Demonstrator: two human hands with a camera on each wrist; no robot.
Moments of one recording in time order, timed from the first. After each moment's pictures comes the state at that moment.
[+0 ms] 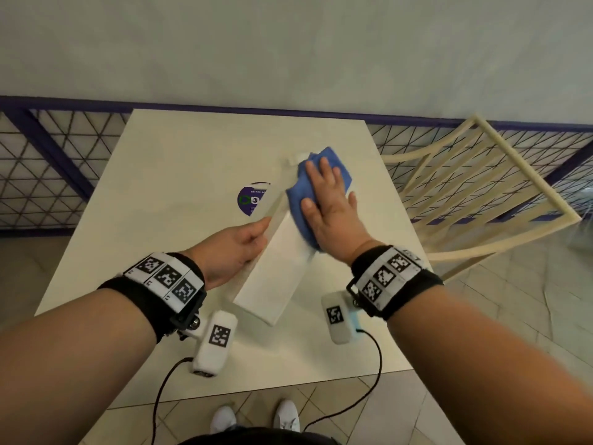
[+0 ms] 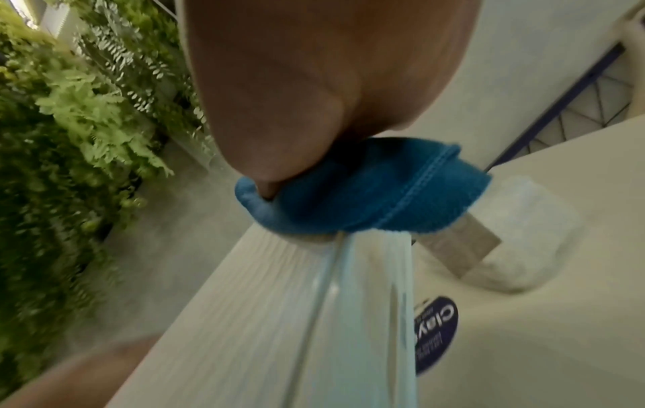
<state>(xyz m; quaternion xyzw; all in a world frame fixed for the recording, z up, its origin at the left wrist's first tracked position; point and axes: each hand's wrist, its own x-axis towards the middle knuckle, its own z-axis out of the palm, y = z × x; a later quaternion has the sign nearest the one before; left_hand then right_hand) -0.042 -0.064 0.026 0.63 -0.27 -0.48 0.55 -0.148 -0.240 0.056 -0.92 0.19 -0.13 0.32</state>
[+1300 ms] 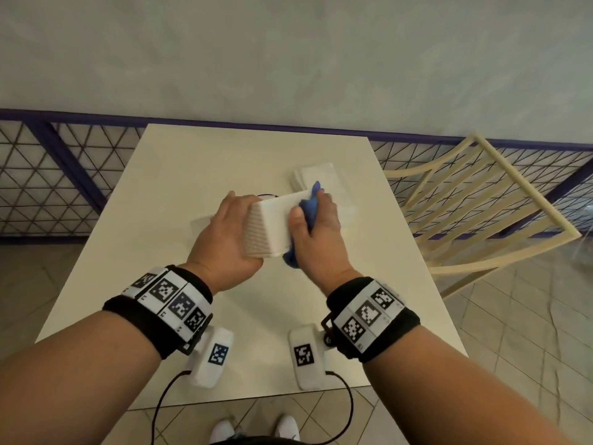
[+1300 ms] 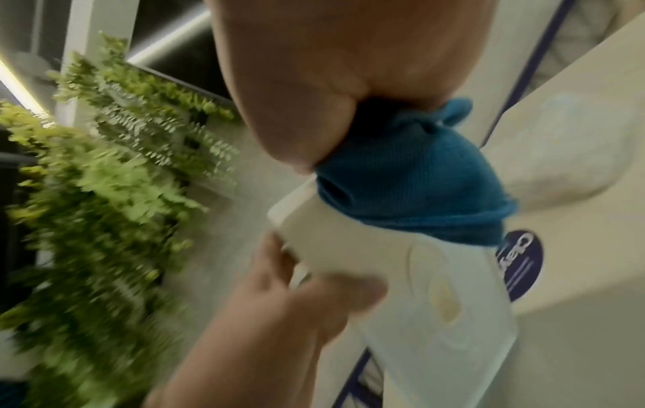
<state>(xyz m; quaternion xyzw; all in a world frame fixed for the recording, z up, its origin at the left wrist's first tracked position) -0.049 -0.051 0.057 0.84 -0.40 -0.04 0.37 -0.141 -0.181 0.062 -0.81 0.28 -0.23 0.46</state>
